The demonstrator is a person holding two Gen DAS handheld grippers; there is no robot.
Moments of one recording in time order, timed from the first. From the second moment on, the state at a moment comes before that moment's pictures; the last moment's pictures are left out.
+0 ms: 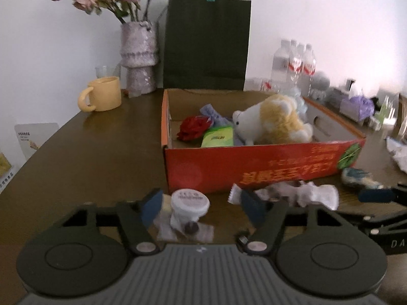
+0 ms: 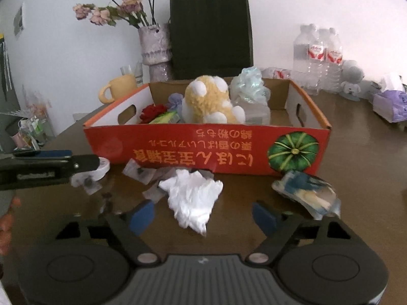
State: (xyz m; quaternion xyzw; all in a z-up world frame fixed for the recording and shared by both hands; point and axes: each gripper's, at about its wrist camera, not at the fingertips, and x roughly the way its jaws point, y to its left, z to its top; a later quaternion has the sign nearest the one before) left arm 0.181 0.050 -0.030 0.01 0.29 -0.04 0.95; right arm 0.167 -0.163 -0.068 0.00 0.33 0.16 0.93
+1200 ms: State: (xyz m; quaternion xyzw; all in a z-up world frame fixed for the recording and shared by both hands) left arm 0.180 0.061 0.026 -0.09 0.22 -0.09 0.97; right arm 0.177 -0.200 -0.022 0.05 0.23 0.17 0.96
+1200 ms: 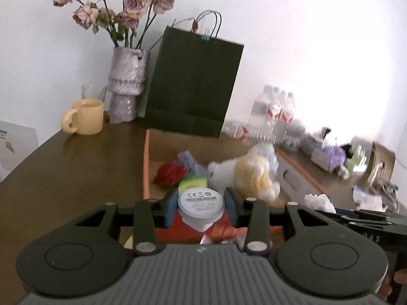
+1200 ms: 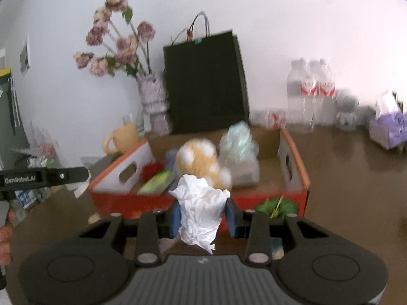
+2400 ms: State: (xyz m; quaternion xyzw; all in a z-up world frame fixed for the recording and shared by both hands) left arm 0.272 0.008 -0.028 -0.06 0.24 -0.03 0.97; right arm 0.288 -0.204 -0.053 0.04 0.29 0.15 0.94
